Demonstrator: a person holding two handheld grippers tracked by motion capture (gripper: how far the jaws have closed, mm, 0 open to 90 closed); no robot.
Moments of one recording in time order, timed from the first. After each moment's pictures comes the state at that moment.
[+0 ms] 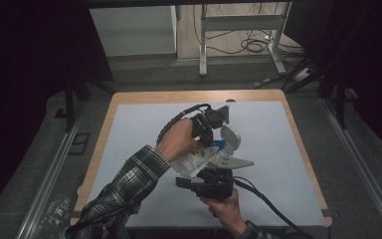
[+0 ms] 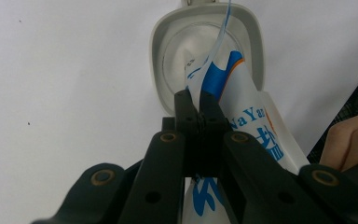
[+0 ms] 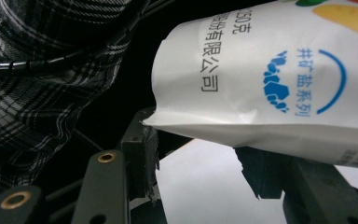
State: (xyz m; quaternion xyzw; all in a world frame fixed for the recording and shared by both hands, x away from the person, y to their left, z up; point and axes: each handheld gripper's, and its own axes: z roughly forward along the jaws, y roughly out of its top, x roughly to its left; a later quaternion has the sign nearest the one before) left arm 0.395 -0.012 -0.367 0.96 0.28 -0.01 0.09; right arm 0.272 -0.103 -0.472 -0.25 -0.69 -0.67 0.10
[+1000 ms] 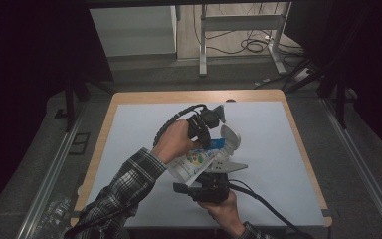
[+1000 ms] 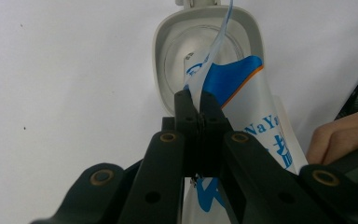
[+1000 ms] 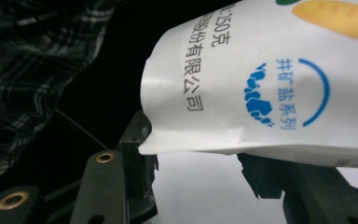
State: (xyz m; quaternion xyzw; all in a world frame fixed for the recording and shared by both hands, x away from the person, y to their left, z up) left arm 0.394 0.001 -0.369 0.95 0.28 -0.01 0.12; right arm 0.270 -0.095 -0.487 -0.25 -0.73 -0.63 0.09
